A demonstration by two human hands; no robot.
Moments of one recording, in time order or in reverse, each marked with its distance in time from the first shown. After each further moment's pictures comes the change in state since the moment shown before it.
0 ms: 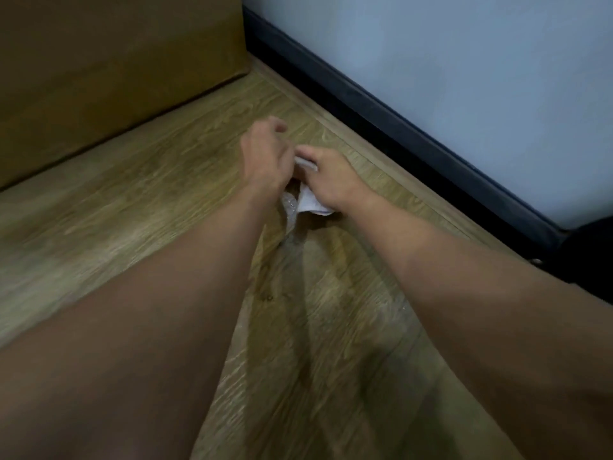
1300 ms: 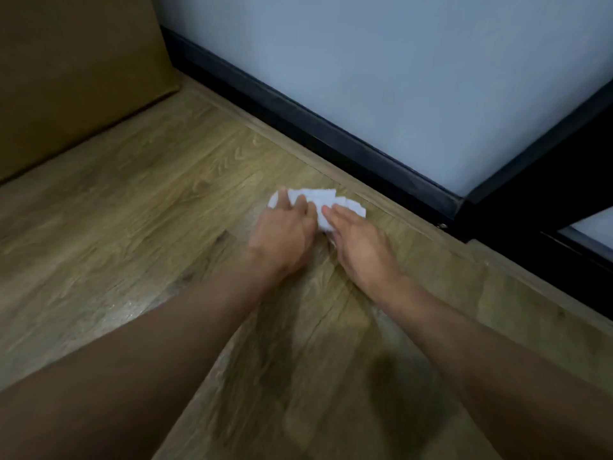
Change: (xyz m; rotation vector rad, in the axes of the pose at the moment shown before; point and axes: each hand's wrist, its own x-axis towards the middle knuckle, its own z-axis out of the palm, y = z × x) left_hand -0.133 0.036 0.043 0.803 -0.484 0.685; right_hand -0.179 0.067 -0.043 -0.544 0.176 0.186
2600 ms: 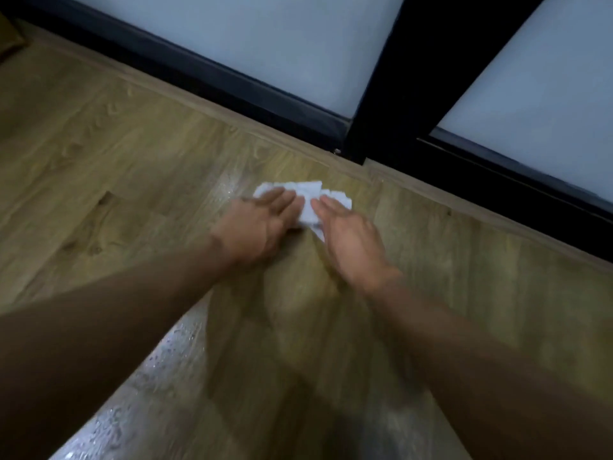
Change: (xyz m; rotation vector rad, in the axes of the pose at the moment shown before) left_hand -0.036 0.106 0.009 0.038 0.022 0.499; right_hand -0.131 0.087 -0.018 -0.078 -0.061 0.201
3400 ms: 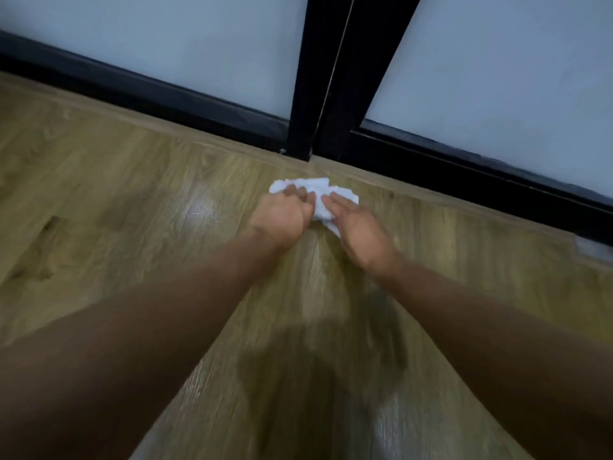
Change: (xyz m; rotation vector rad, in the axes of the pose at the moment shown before) left_hand 0.069 0.089 -0.031 0.035 -0.128 -0.008; right_hand -0.040 0.085 -0.014 0.183 -0.016 0.136
